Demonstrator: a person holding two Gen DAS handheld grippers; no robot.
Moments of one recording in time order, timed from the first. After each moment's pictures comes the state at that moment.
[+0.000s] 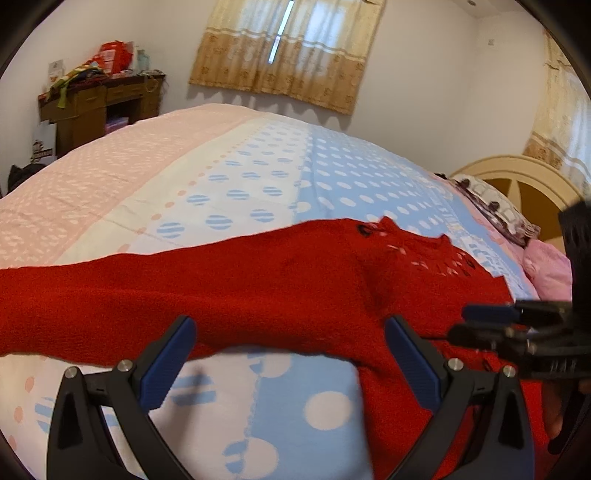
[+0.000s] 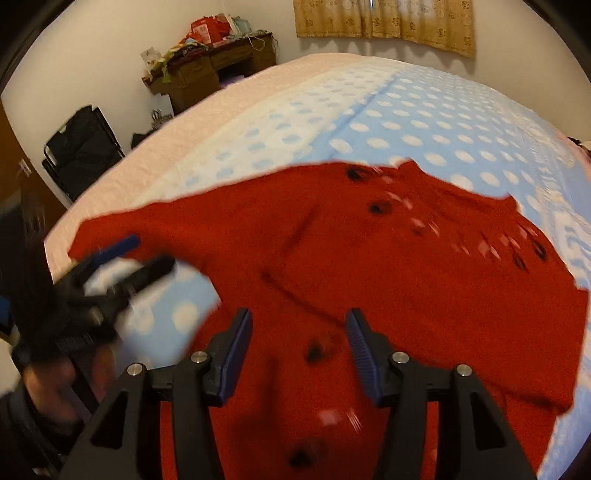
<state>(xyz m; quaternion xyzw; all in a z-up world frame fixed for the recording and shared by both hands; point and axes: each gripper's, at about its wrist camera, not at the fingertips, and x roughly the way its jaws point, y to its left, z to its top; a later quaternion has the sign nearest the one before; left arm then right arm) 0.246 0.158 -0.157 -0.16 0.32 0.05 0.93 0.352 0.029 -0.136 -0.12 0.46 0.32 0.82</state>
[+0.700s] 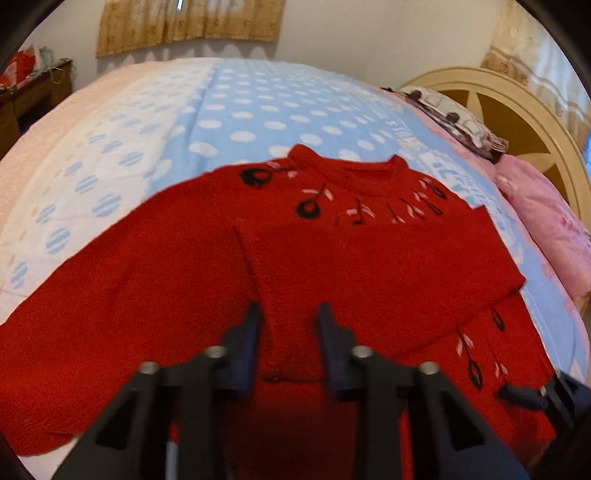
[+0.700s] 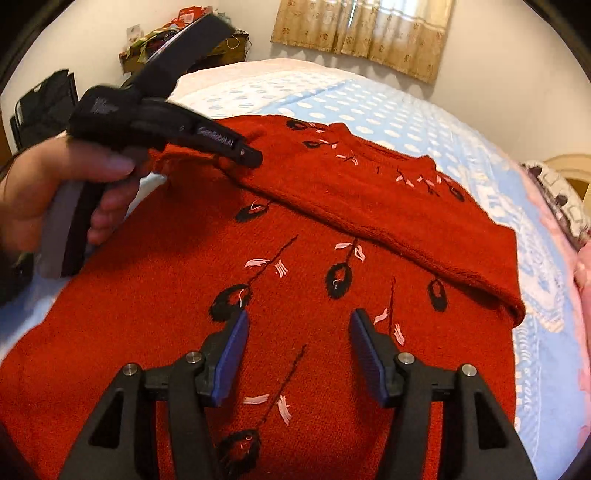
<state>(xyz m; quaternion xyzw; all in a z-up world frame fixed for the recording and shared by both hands) 0.348 0.080 -0.182 -0.09 0.44 -0.07 0.89 0.278 -0.025 -0.173 -0.21 0.40 0.23 0.86</state>
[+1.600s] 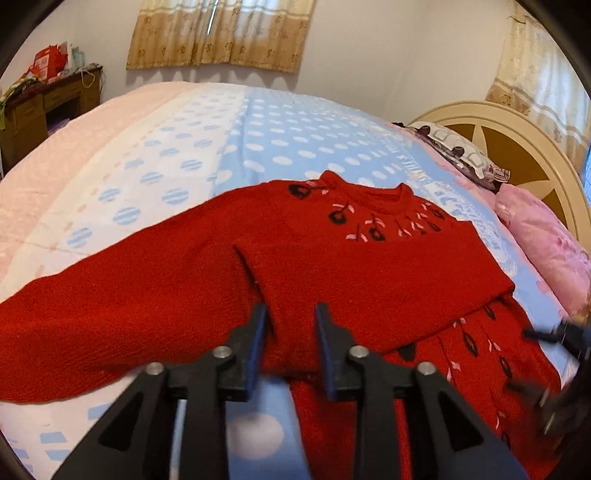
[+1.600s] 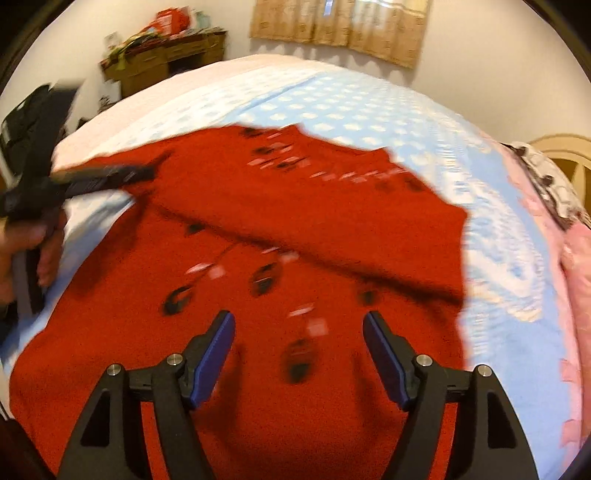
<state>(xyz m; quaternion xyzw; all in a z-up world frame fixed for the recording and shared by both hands) 0.283 0.117 -0.164 -0.11 0.39 -0.04 0.91 0.310 -0.080 -0.130 -0.18 0.43 0.20 0.86</state>
